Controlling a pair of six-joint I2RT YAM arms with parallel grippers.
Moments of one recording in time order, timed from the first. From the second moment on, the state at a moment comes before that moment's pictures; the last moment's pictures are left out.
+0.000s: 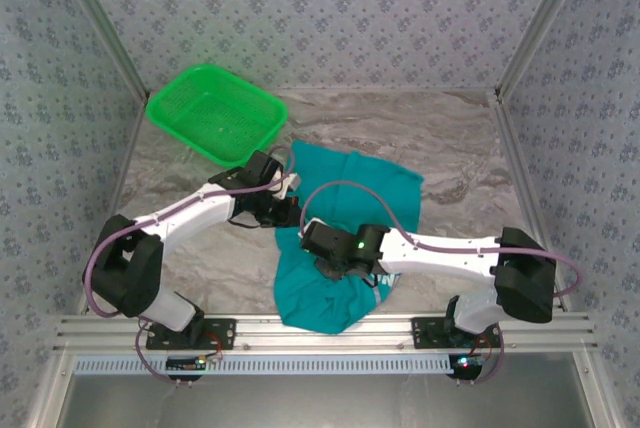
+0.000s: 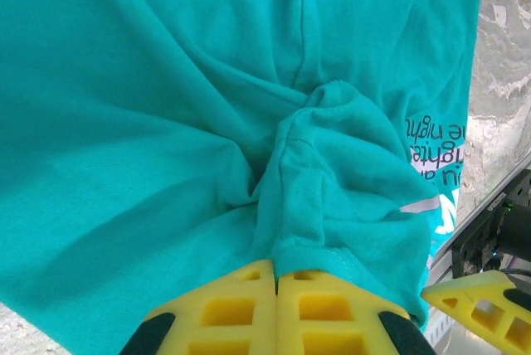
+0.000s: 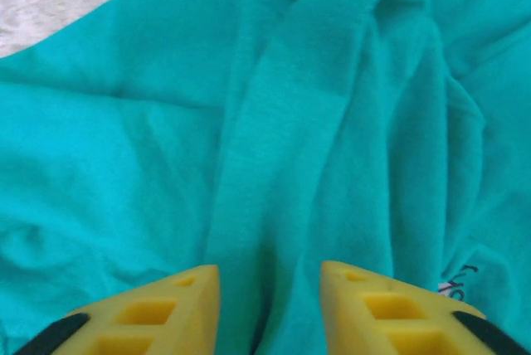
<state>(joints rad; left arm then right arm) -0.59 1.50 0.96 -0.56 0.50 -0.47 1.22 1.46 1.00 -0.71 0.23 0.27</state>
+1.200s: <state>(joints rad) -0.49 1.51 1.09 -0.64 0.52 -0.44 1.17 1.27 1.02 -0.58 0.03 0.24</state>
